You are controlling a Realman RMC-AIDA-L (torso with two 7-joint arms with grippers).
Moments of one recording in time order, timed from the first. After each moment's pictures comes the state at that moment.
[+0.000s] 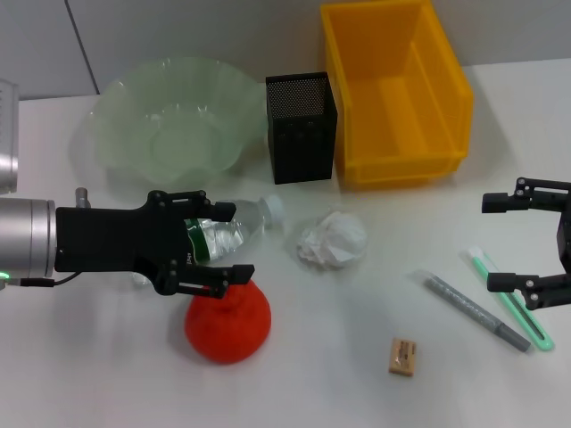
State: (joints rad) left arm -0.55 -1.99 1.20 0.74 1.73 1.49 -1.33; right arm 0.42 1.91 -0.52 -0.68 -2.02 -1.98 0.96
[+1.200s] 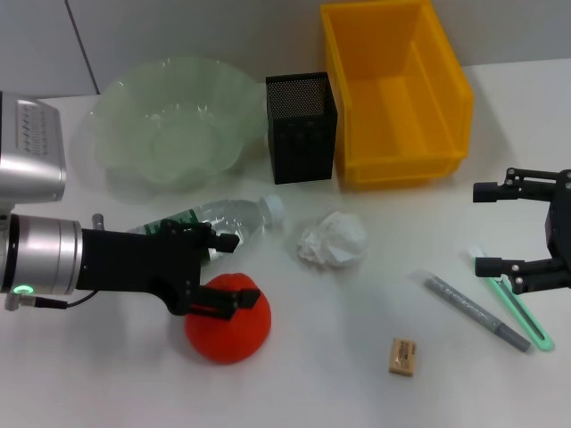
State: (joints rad) left arm -0.56 -2.03 1.21 0.74 1.86 1.43 -1.47; right arm 0.44 1.91 -0.53 -0.69 -2.02 -1.93 1.01
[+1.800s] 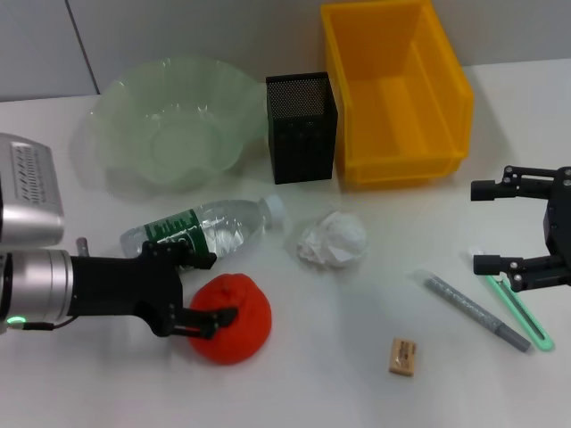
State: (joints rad) left arm -0.49 -2.05 1.21 0.74 1.90 1.35 -1.35; right arm 0.44 1.92 -0.53 -0.71 -2.02 -1.94 1.04
